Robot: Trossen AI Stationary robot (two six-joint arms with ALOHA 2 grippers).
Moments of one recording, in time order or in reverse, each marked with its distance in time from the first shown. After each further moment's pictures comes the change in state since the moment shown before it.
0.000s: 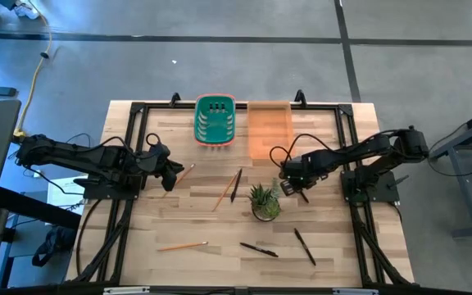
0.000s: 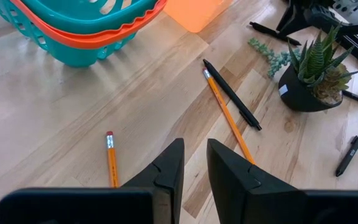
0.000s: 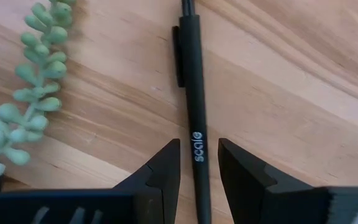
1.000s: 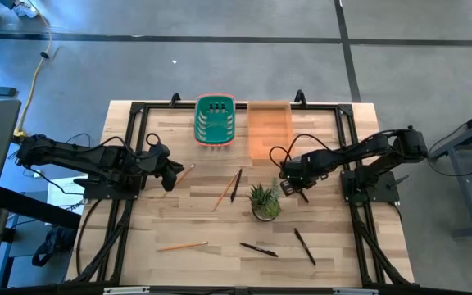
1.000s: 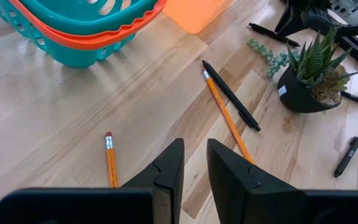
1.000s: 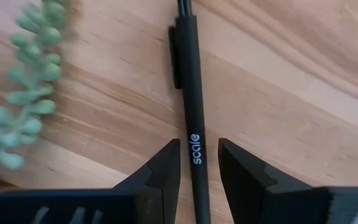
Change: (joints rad) left arm 0.000 0.000 0.000 0.004 0.000 0.000; right arm -0.003 0.019 0.000 0.006 -0.013 0.000
